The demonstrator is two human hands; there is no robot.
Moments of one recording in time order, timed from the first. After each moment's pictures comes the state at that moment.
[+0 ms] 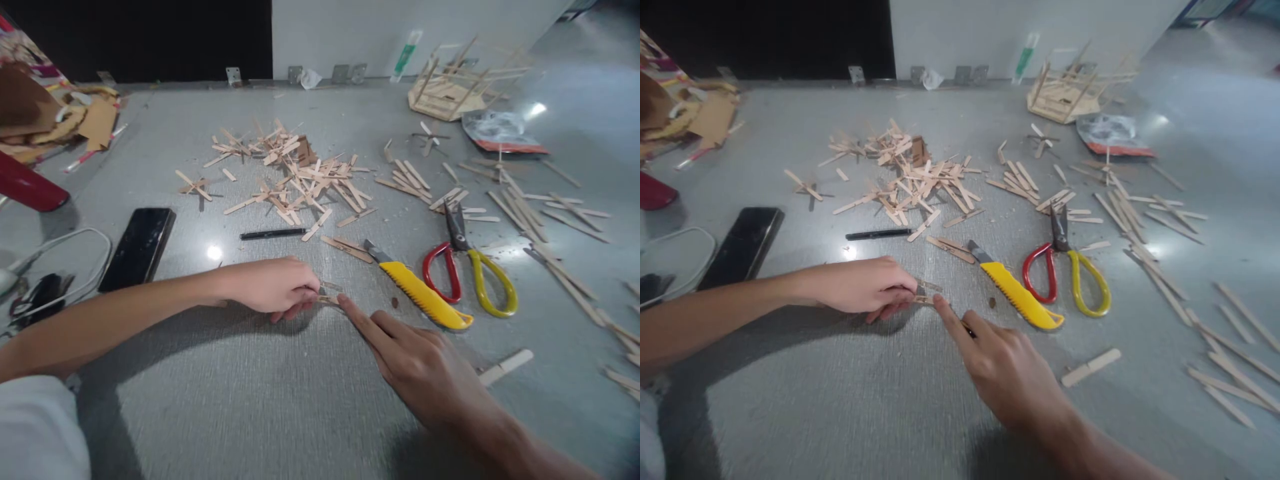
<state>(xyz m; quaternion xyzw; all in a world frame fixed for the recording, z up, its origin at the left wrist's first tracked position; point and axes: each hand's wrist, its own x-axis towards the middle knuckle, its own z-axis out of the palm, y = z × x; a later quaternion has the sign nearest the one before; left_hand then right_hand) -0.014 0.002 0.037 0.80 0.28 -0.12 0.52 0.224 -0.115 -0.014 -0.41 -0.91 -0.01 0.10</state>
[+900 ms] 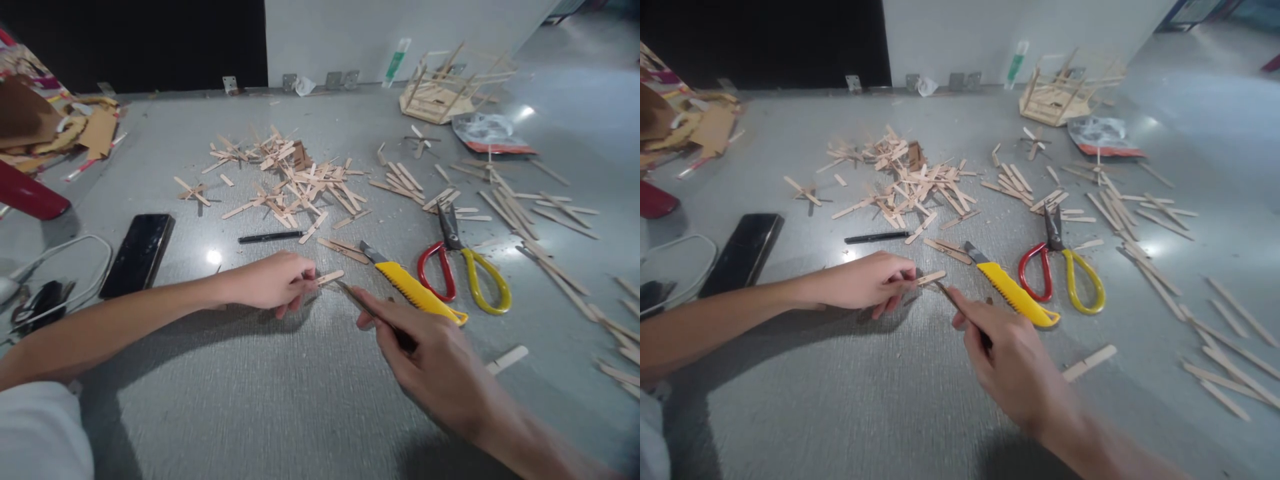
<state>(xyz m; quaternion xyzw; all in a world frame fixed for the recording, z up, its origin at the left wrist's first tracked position) -0.014 0.001 0.028 0.76 0.35 -0.04 0.54 0.217 -0.109 0.007 -0.53 -0.78 0.21 0.27</state>
